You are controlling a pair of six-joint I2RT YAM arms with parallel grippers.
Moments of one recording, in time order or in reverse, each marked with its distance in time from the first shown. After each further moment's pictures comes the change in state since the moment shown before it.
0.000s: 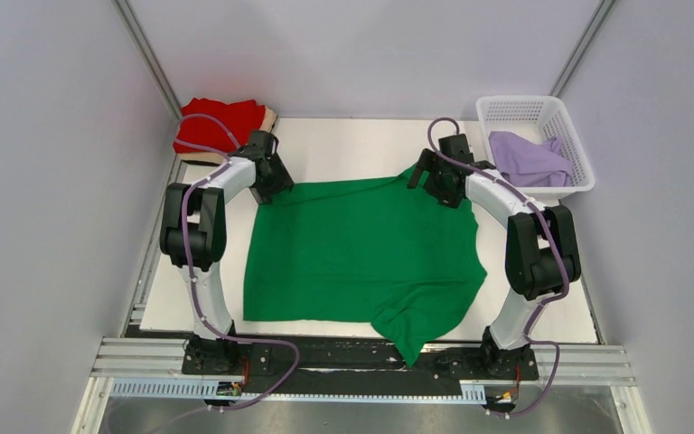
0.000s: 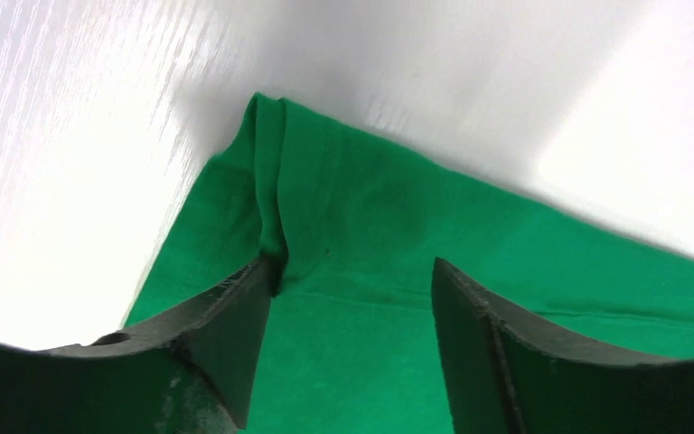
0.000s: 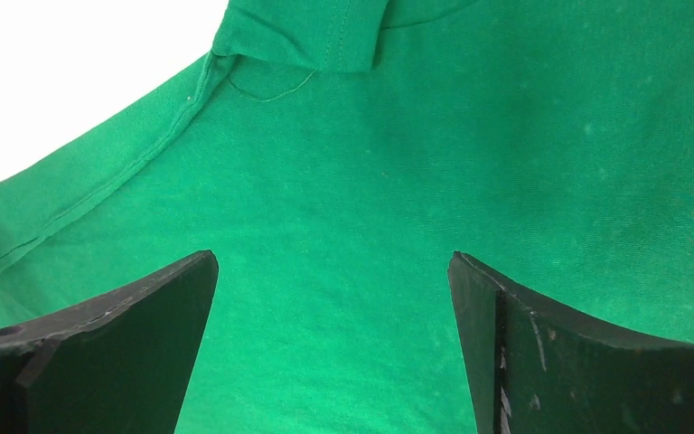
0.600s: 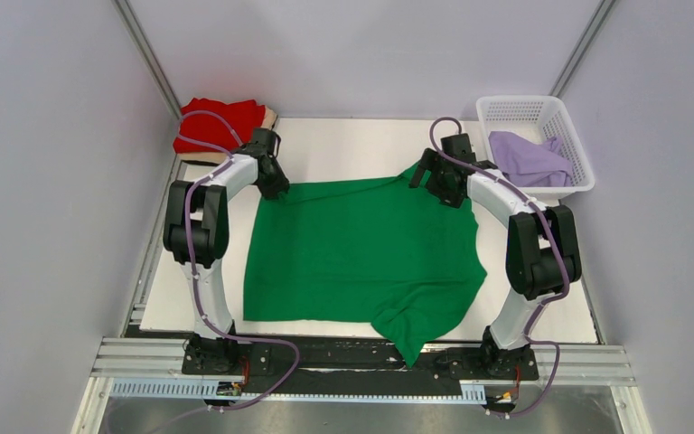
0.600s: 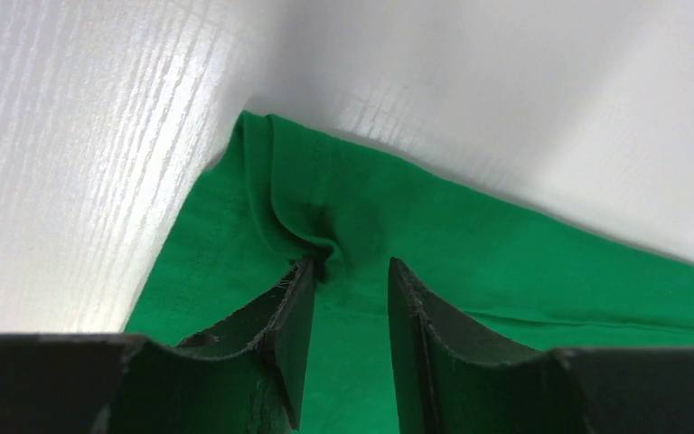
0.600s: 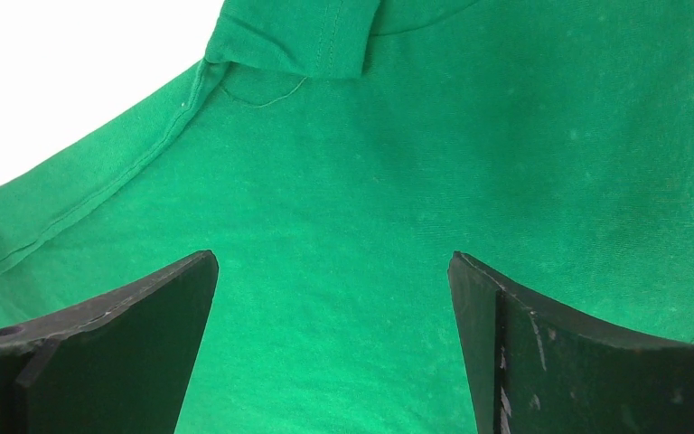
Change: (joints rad) left arm 0.002 0.039 0.058 -0.019 0.002 0.013; right arm -0.012 0.000 0.000 0.000 -0.001 -0.007
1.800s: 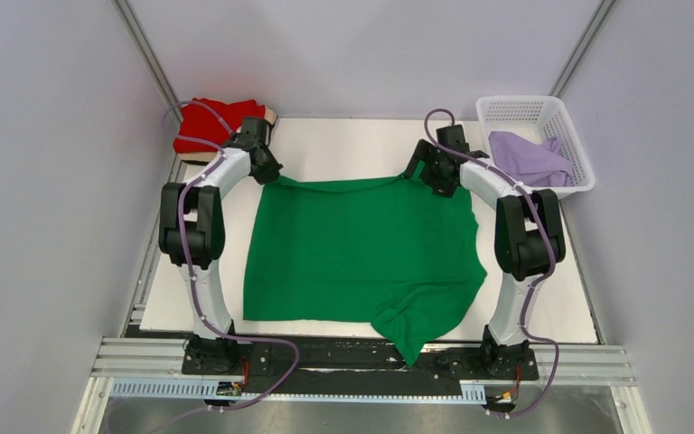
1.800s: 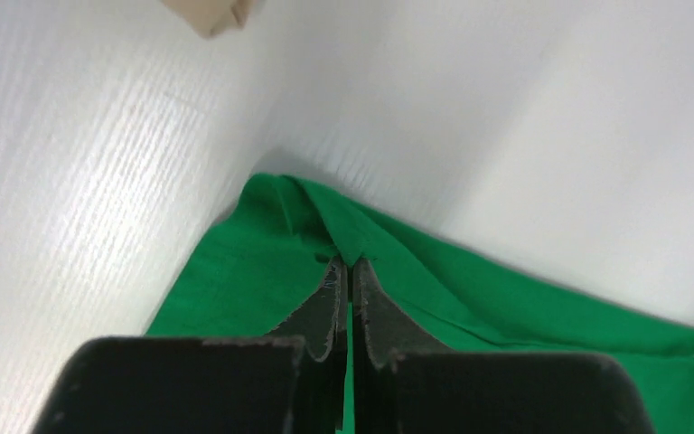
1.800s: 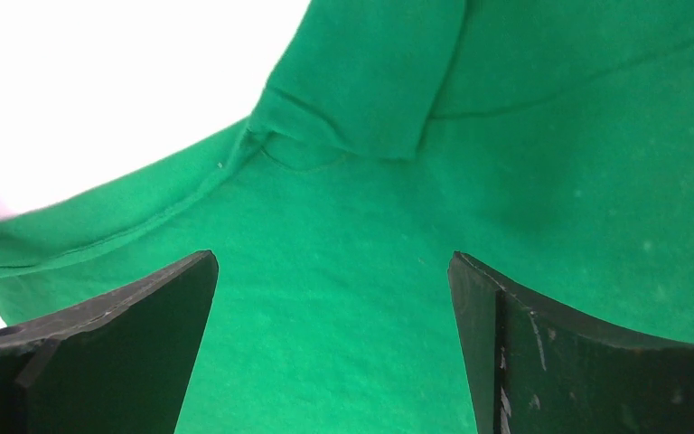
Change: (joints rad) left arm 0.029 -0.022 0.044 0.027 -0.015 -0.019; right arm -0.013 0.148 0.132 0.024 -0.057 -0.008
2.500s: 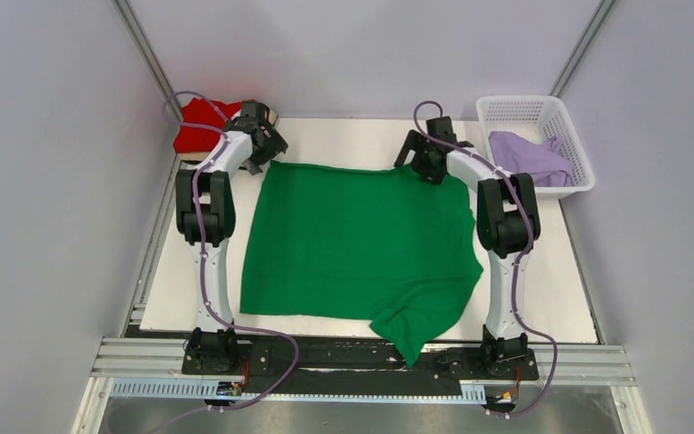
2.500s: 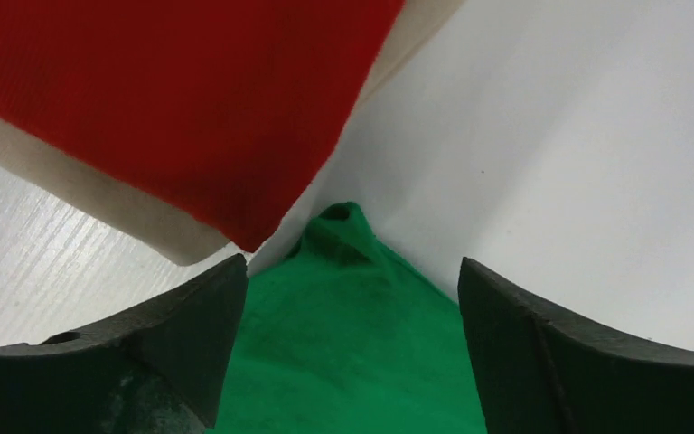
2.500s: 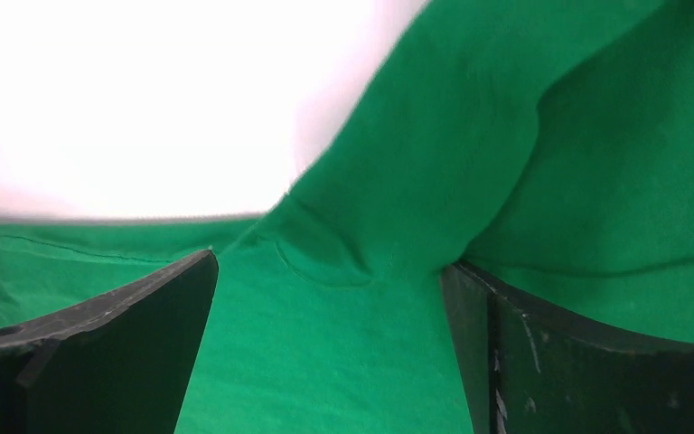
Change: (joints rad) left arm 0.050 0.280 0.396 -0.092 -0.040 -0.071; right arm 0.000 0.258 0.255 0.036 -0.027 -0.007
